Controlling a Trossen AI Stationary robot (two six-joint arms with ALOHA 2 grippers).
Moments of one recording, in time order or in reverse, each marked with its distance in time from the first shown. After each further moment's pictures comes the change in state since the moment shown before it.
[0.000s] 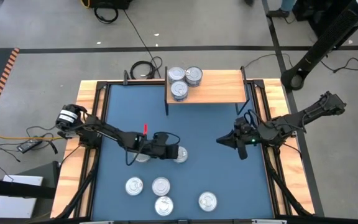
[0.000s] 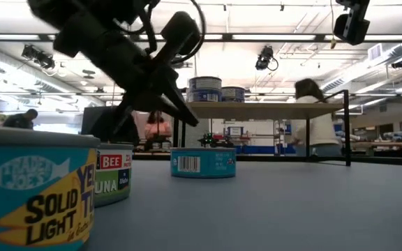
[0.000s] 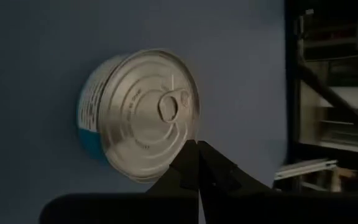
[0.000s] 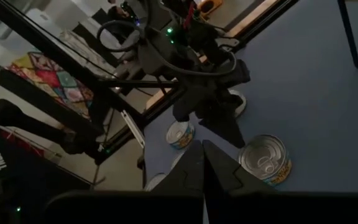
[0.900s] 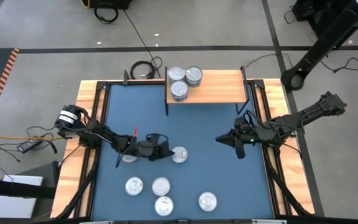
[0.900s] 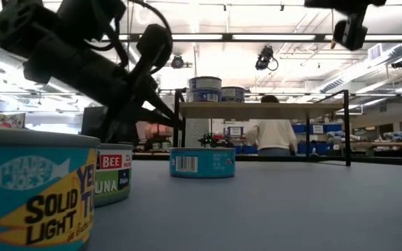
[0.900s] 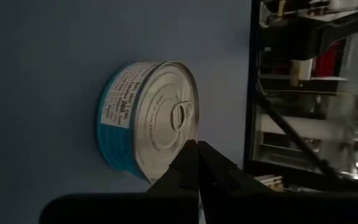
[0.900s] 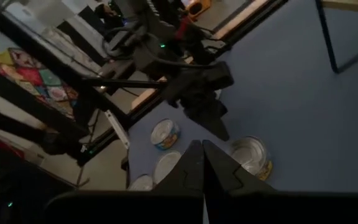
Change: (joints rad) left arm -0.043 0.004 -0.238 0.433 -0.115 -0.129; right arm -0.016 0.008 -0.010 -0.021 0.029 -0.019
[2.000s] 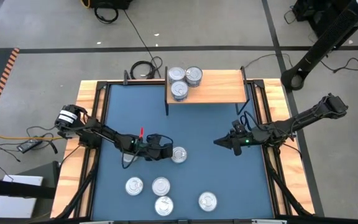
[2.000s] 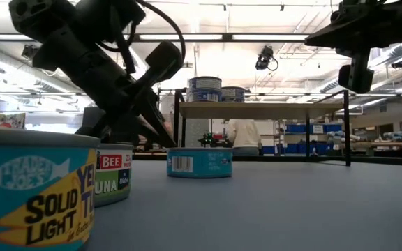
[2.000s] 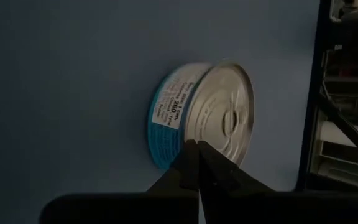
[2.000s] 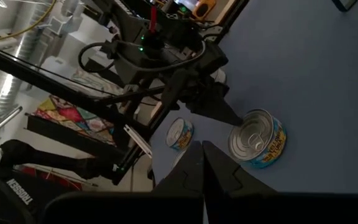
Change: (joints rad) left arm 0.020 -0.002 0.122 -0.385 0.033 -0.039; right arm -0.057 0.004 -0.307 0.415 -0.082 0.230
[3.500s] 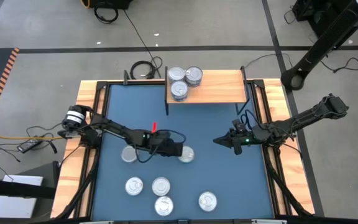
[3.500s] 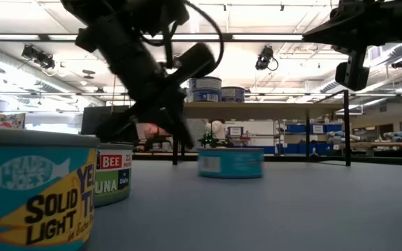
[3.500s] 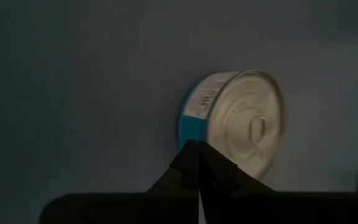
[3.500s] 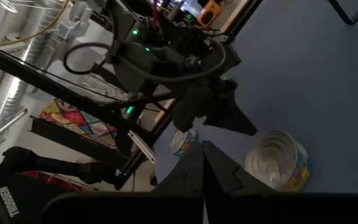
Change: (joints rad) left arm 0.077 0.083 0.281 -0.370 0.086 0.172; right arm -0.012 0.000 0.000 0.032 0.000 -0.029
